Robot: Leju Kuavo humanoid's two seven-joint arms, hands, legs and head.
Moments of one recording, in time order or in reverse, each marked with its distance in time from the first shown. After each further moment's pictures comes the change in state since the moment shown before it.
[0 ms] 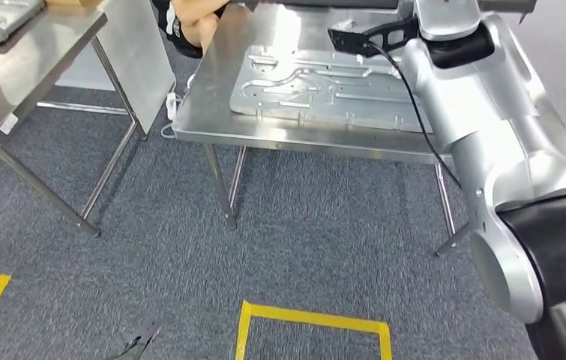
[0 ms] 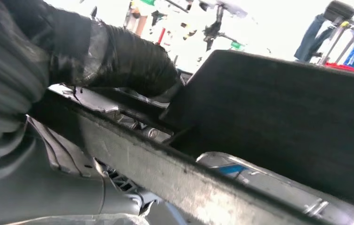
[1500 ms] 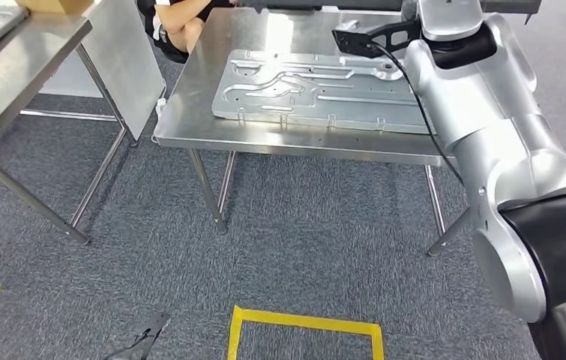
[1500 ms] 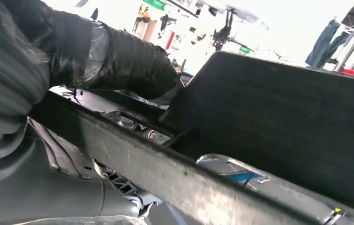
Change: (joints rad) left arm -0.028 -0.009 -0.026 0.008 0.016 0.023 0.016; right arm -0.011 0.011 0.005 0.025 0.000 -0.008 0.002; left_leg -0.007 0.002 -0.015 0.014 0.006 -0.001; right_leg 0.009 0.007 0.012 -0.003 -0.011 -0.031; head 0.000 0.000
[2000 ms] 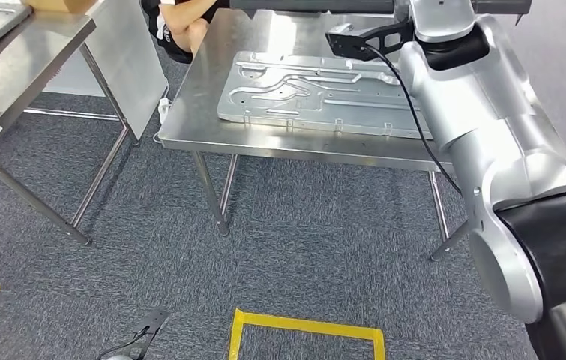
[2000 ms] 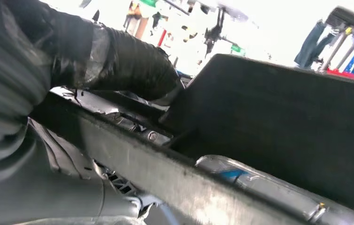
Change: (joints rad) left arm -0.005 -0.002 -0.025 0.003 0.008 0.007 0.005; right arm -0.005 -0.003 0.001 0.016 0.000 -0.003 -0.004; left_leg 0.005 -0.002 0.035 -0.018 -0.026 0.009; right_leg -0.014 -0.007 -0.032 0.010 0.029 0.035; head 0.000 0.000
